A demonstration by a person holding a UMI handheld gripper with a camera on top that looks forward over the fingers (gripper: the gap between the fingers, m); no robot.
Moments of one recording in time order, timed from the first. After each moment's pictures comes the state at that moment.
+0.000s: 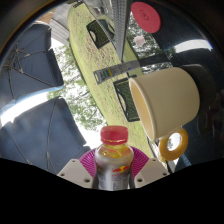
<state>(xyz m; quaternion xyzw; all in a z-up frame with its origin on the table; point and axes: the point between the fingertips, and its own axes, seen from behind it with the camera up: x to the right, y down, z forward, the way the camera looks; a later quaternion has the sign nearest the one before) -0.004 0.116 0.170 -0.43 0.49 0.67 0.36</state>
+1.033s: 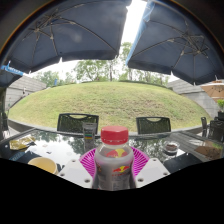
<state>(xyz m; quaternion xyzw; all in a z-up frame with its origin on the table) 0.256 0.135 0.112 -0.72 0.02 -0.06 0.69</state>
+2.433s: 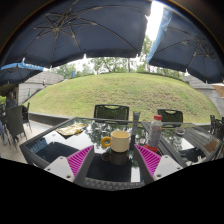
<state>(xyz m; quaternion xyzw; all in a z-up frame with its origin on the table) 0.057 -0.138 0.131 -0.77 -0.05 0.01 0.64</state>
